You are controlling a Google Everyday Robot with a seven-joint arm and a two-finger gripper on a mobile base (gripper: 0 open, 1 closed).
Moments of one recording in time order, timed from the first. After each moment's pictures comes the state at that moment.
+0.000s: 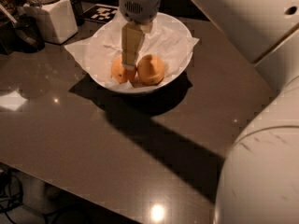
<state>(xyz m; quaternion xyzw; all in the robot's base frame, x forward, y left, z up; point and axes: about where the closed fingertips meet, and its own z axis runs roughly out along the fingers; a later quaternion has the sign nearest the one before) 0.604 0.026 0.951 -0.60 0.79 -0.02 0.10</state>
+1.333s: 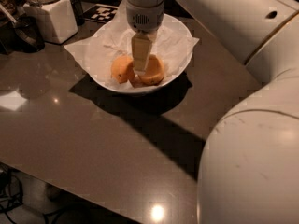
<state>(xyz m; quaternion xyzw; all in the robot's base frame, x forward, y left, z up) 0.624 0.005 0.915 -0.62 0.78 -0.04 0.06</state>
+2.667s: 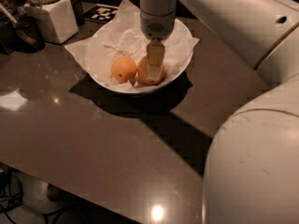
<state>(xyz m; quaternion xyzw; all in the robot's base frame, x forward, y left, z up) 0.630 -0.025 0.895 -0.66 0.75 -0.05 0.04</state>
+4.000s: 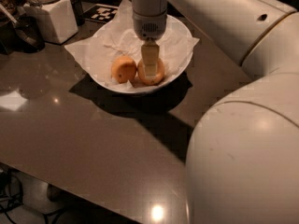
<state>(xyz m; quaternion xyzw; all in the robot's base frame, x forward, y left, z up) 0.635 -0.008 0.890 -0.71 0.71 -0.04 0.03</state>
